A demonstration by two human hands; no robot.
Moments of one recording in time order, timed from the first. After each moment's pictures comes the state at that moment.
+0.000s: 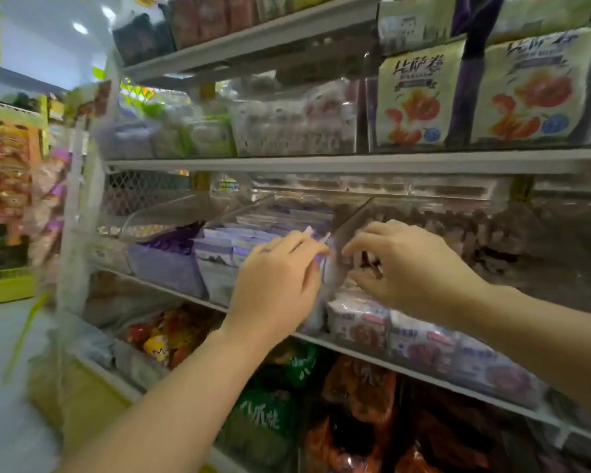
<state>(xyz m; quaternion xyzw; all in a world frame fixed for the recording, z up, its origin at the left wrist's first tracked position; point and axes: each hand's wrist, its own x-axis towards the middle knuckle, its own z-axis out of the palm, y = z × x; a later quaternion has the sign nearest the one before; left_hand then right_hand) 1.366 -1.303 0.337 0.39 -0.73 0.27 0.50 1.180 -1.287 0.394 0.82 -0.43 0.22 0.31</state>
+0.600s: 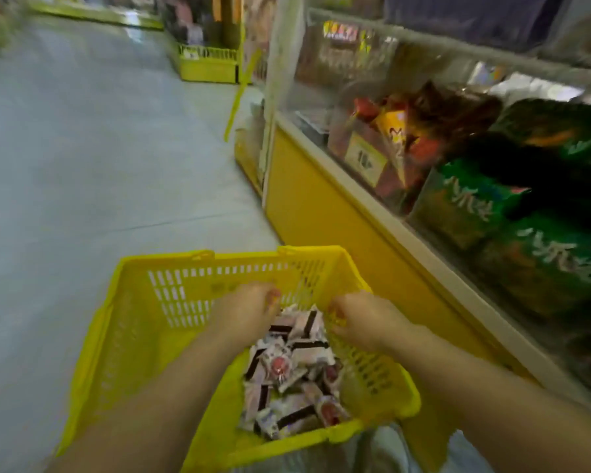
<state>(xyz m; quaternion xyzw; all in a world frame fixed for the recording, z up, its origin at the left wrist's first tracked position) 1.620 -1.224 -0.057 0.82 -0.51 -0.14 0.21 1.453 -1.339 -0.015 0.93 -0.33 -0.16 -0.06</state>
